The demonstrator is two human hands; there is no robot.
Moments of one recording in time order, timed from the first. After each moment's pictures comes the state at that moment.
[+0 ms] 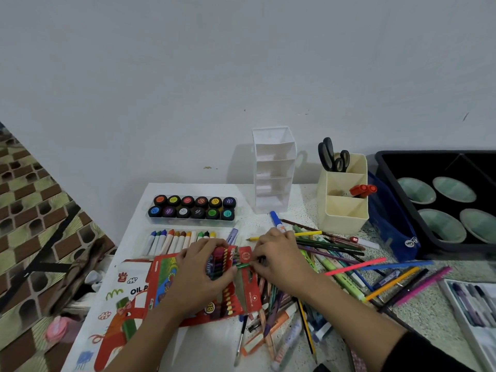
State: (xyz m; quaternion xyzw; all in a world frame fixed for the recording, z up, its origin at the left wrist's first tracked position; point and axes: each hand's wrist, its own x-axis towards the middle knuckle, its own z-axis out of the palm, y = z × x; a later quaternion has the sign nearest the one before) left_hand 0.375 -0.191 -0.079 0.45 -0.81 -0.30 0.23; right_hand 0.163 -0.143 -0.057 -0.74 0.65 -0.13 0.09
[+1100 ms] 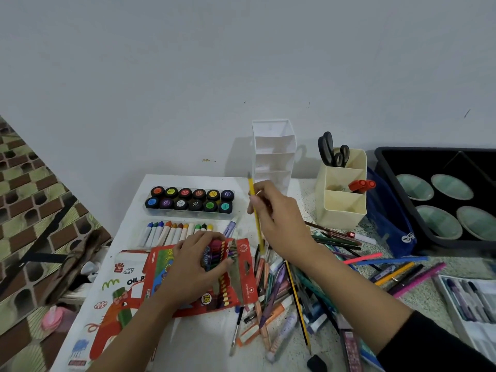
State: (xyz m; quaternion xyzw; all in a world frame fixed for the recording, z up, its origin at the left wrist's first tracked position) left_hand 0.377 -0.195 -0.080 0.44 -0.81 -0.31 0.22; right_hand 0.165 -0.157 0.003 -0.64 0.60 -0.44 0.18
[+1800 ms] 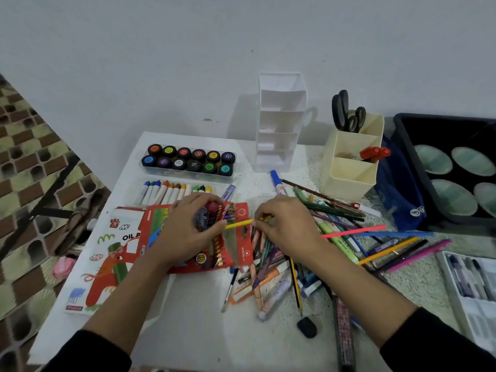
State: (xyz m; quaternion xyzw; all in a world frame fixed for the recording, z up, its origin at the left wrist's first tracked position) left_hand 0.379 -0.195 -0.081 0.43 -0.81 -0.31 0.24; right_hand 0.148 -0.127 -0.058 -0.72 0.64 -0.23 0.13
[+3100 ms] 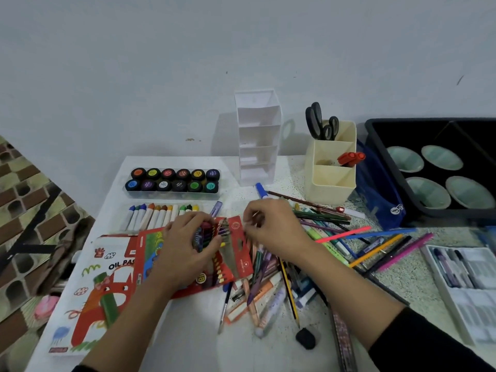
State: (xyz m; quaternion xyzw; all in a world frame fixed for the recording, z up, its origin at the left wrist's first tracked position) left_hand 0.363 -0.188 -0.087 0.43 -0.82 -0.27 0.27; right_hand 0.150 -0.135 -0.045 -0.64 0.66 -0.31 0.22
